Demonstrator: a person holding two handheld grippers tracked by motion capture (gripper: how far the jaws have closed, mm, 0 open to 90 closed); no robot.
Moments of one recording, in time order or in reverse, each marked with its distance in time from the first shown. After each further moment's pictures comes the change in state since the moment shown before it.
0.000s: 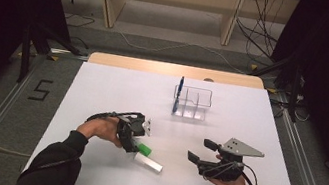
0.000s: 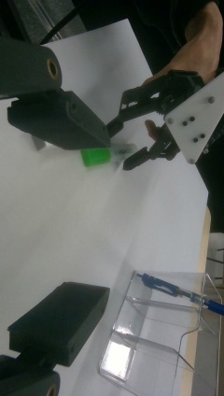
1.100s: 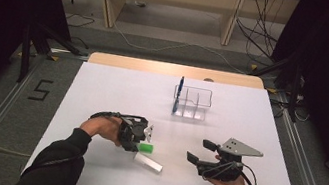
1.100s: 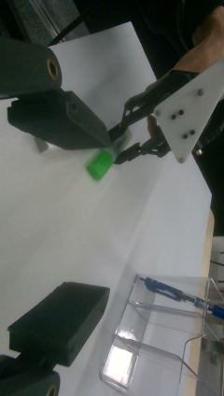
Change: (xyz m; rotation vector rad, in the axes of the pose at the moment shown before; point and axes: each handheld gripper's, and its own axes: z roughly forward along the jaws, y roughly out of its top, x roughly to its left) left arm -0.005 0.006 0.001 0.049 -0.035 0.140; right arm 0.000 -0.001 0.002 0.011 0.009 -0.002
